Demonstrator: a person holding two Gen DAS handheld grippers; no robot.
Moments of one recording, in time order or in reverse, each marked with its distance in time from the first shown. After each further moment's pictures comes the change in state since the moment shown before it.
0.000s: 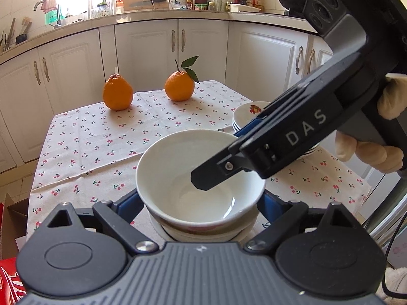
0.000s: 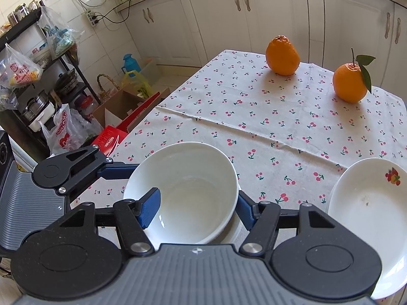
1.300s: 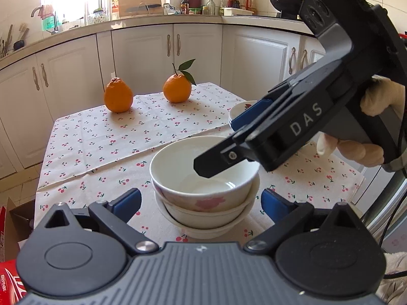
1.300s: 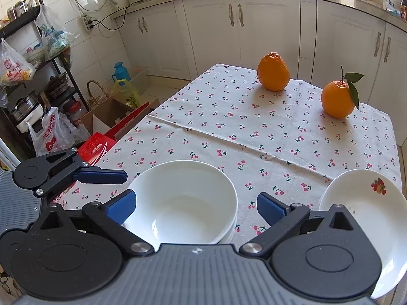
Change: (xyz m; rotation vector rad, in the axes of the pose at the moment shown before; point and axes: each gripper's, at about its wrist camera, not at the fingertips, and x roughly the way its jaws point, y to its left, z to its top) left arm -0.024 0.003 -0.013 0.027 -0.020 -0.013; right arm -0.002 0.012 -0.010 -0.053 -0.072 -0.085
